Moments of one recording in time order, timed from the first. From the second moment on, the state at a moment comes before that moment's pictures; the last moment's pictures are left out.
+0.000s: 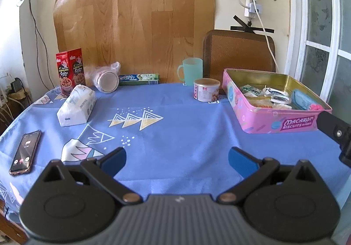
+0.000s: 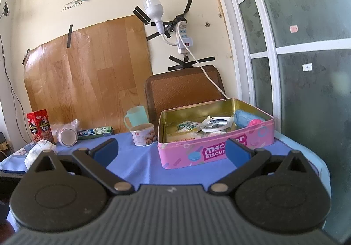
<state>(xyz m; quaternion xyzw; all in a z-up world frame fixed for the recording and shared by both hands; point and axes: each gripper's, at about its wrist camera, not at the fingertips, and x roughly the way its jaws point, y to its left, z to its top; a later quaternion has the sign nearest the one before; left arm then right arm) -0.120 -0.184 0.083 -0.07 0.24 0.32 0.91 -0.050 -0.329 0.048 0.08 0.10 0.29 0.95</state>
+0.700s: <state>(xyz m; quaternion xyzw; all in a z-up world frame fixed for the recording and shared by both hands) -0.116 -0.191 0.087 -0.06 0.24 0.32 0.92 -0.052 -0.329 0.047 0.08 0.11 0.29 0.95</state>
